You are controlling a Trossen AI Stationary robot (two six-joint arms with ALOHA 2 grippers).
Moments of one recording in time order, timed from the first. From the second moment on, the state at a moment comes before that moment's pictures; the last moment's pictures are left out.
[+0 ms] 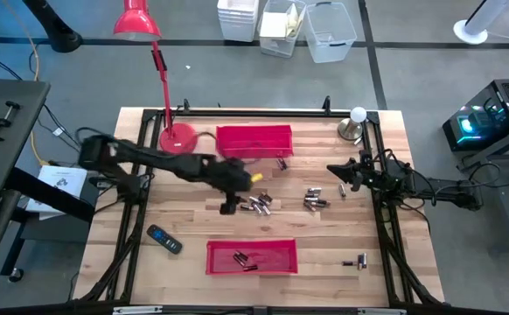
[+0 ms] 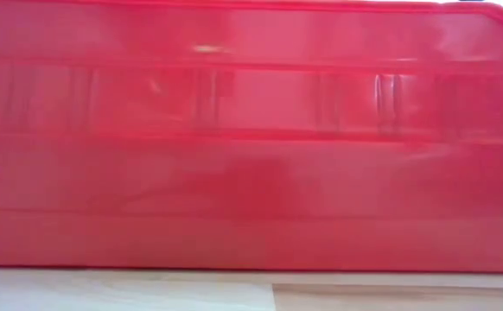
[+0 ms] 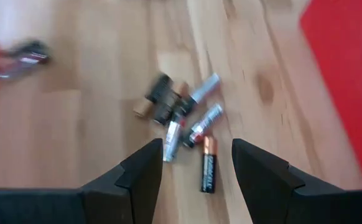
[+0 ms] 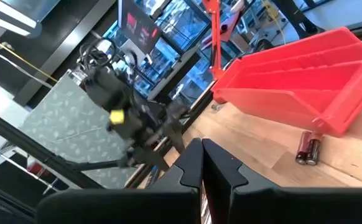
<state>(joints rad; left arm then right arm) 0.01 1.66 1.01 -0.28 0.11 0.15 -0.10 0.03 0.02 0.03 0.16 0.81</state>
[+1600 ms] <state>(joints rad) 0.02 1.29 1.00 -0.47 0.05 -0.10 -0.10 0.03 0.02 0.02 0.21 0.81</state>
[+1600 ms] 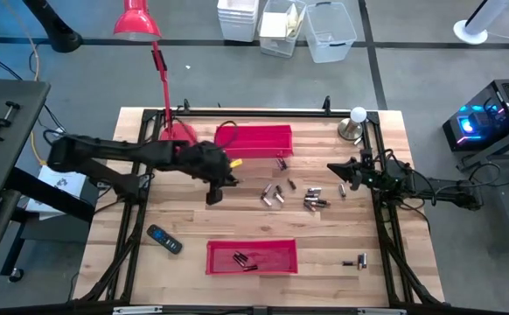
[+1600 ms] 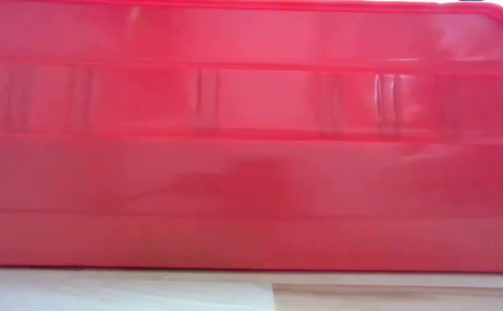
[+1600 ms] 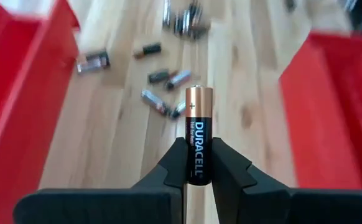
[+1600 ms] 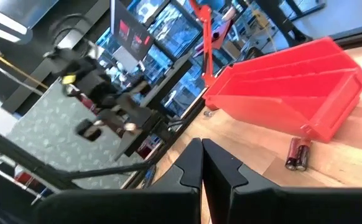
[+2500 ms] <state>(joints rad) -0.36 1.72 1.45 -0.71 0.20 0.11 -0.10 0.03 0.02 0.09 0.19 1.04</state>
